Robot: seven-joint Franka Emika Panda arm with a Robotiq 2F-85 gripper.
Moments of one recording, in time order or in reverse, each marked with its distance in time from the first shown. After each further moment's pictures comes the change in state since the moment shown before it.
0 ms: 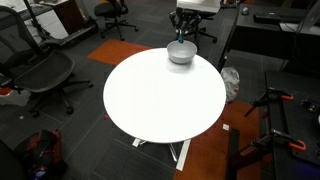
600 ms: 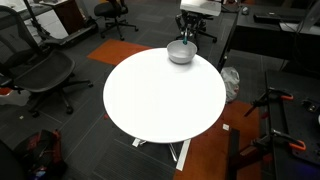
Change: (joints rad) arm -0.053 0.042 -0.011 -0.002 0.081 0.001 0.017
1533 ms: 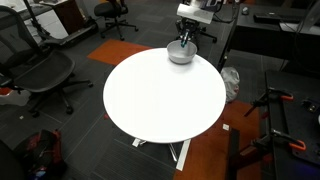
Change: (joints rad) arm -0.056 0.134 -0.001 0.091 0.112 0.037 0.020
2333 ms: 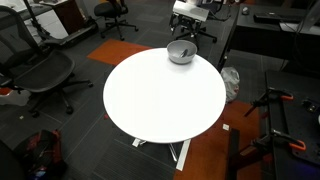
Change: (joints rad) arm -0.003 0.031 0.001 0.068 0.001 0.000 0.004
